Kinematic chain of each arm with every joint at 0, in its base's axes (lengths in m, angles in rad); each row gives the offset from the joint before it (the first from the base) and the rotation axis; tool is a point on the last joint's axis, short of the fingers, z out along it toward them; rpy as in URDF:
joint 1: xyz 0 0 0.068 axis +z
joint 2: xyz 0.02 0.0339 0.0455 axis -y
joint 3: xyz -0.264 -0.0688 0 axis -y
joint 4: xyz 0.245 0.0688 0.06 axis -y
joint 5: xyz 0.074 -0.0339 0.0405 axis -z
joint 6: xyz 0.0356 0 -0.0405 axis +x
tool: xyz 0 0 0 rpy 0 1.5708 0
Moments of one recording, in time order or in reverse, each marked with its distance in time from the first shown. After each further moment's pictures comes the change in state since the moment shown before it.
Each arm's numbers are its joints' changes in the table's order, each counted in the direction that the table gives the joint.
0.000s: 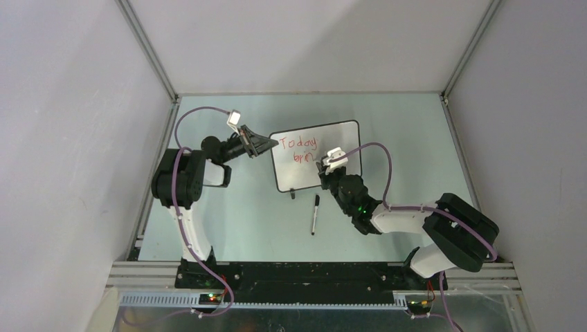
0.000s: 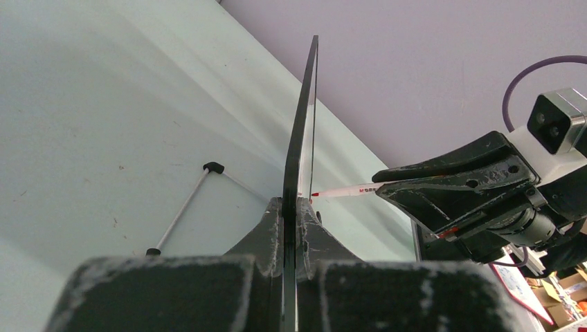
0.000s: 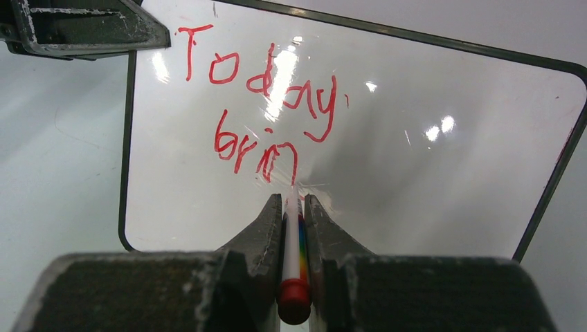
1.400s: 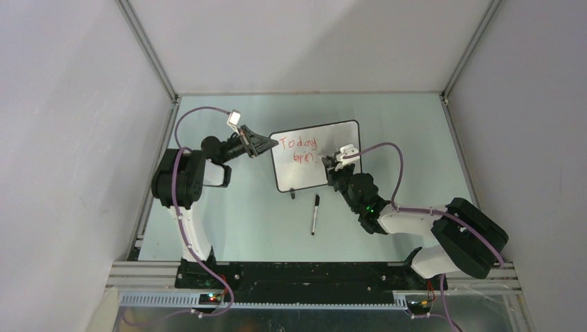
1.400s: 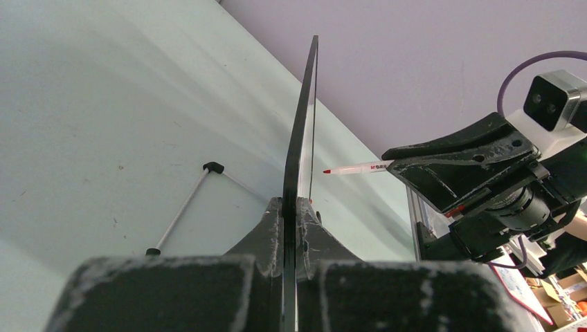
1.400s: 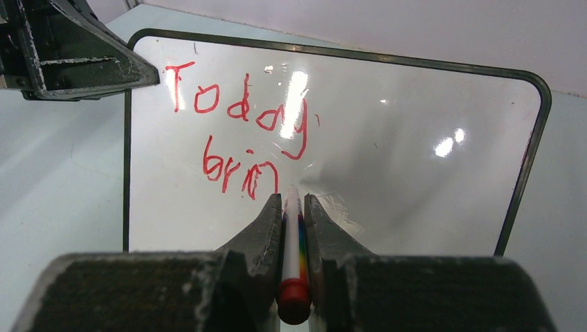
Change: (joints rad) left arm 0.000 0.000 0.000 0.000 0.000 -0.002; right arm -0.065 0.066 -0.043 0.042 -0.056 0.058
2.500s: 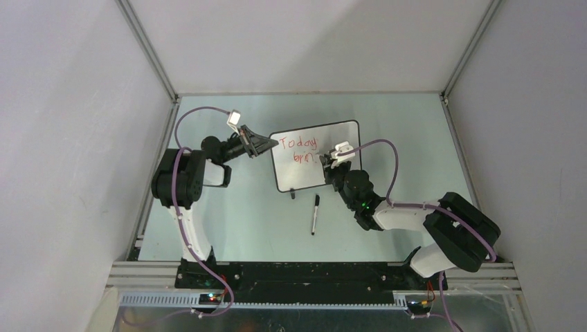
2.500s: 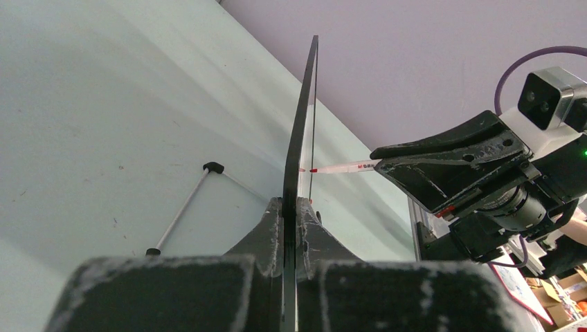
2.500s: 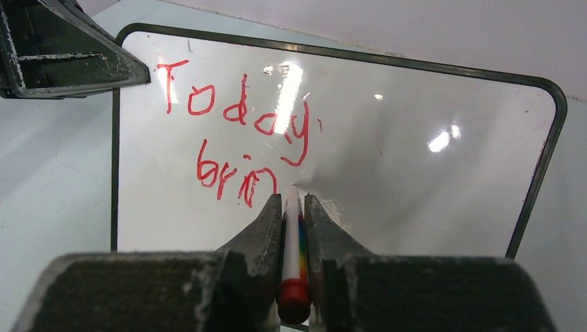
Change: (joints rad) left arm 0.000 0.000 0.000 0.000 0.000 0.000; right arm -0.006 -0.063 0.045 0.002 0.001 -0.020
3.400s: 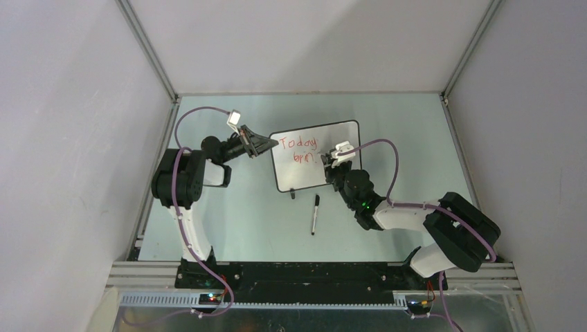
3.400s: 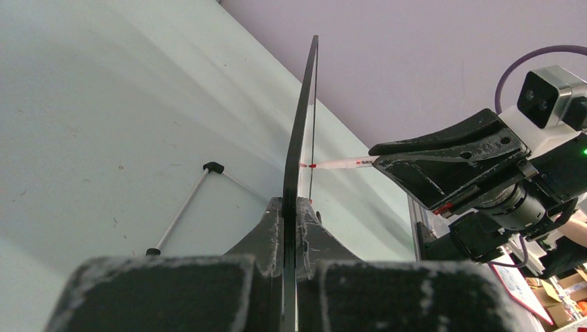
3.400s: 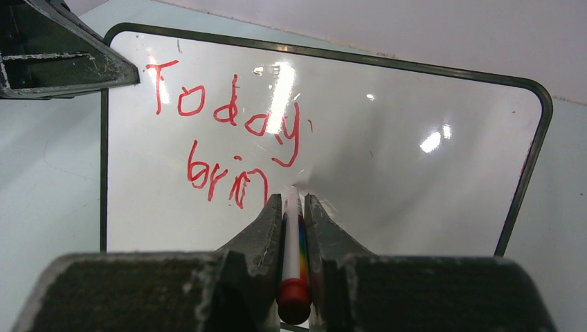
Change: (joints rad) left arm 0.000 0.000 0.000 0.000 0.000 0.000; right arm -0.004 0.000 0.000 0.000 0.012 -0.015
